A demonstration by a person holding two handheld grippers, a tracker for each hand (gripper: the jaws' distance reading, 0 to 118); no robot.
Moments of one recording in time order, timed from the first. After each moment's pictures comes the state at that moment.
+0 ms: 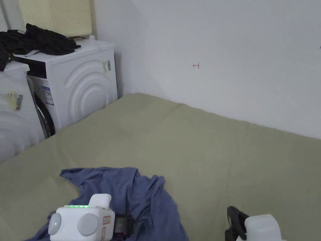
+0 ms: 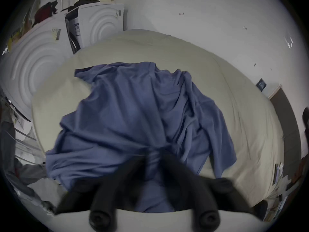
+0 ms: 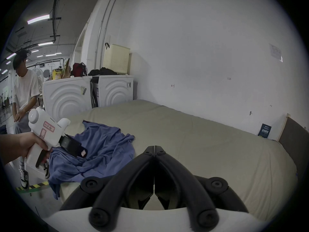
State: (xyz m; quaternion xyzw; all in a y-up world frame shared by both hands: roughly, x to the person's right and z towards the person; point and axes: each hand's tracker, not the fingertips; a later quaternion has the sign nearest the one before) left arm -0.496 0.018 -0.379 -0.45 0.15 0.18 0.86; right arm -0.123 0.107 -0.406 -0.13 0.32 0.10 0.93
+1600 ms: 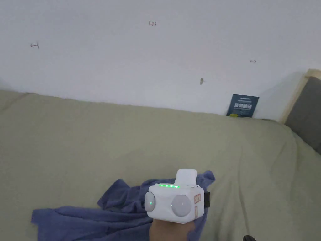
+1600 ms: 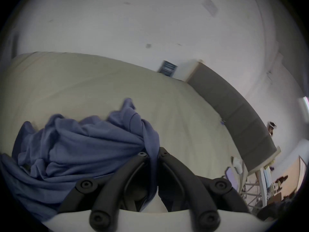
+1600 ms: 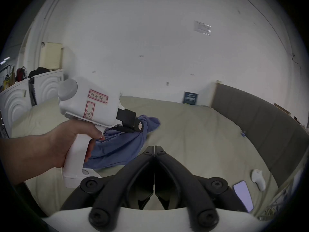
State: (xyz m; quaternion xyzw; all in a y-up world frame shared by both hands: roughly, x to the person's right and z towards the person) left arm 0.102 0.051 -0.607 -0.37 -0.26 0.14 0.88; right arm 0.243 0.092 -0.376 -0.20 0.02 0.07 0.98
